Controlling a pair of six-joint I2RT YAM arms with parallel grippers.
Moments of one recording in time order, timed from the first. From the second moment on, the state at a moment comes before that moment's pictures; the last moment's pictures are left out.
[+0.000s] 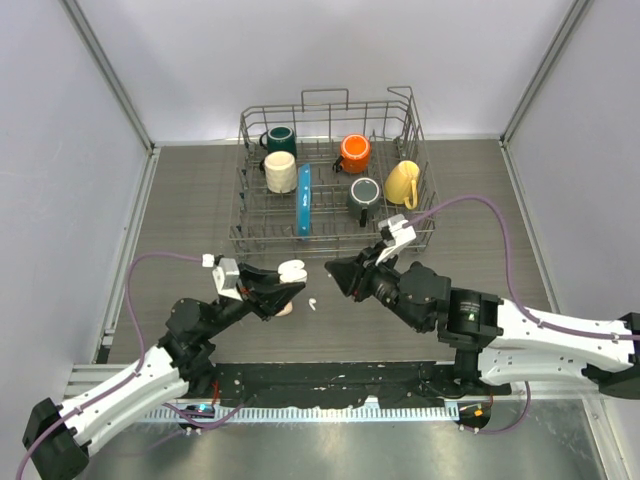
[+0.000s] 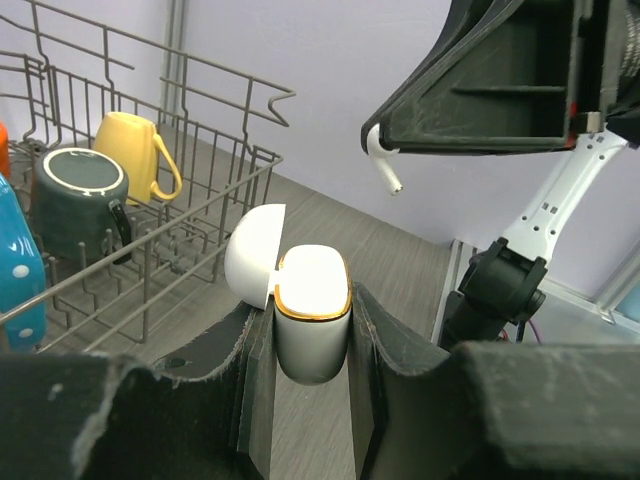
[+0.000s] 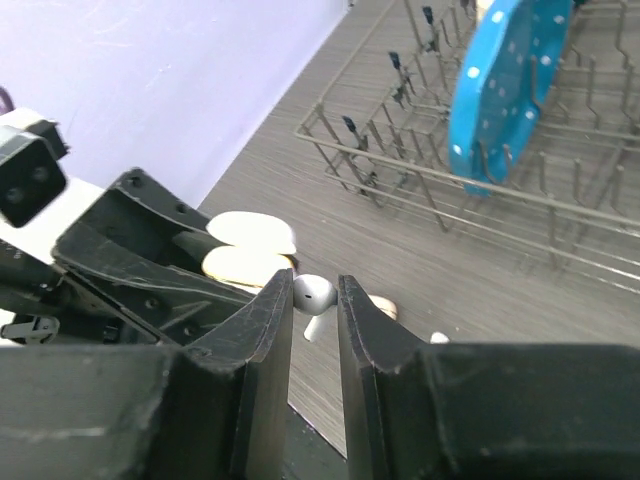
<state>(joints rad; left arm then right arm) -0.80 0.49 0.16 0.65 0.25 -0.37 1.30 0.89 0.87 -0.12 0.57 0.57</state>
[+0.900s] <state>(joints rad) -0.80 0.52 0.18 0.66 0.34 -0.31 1.41 1.05 0.89 0.10 0.60 0.36</state>
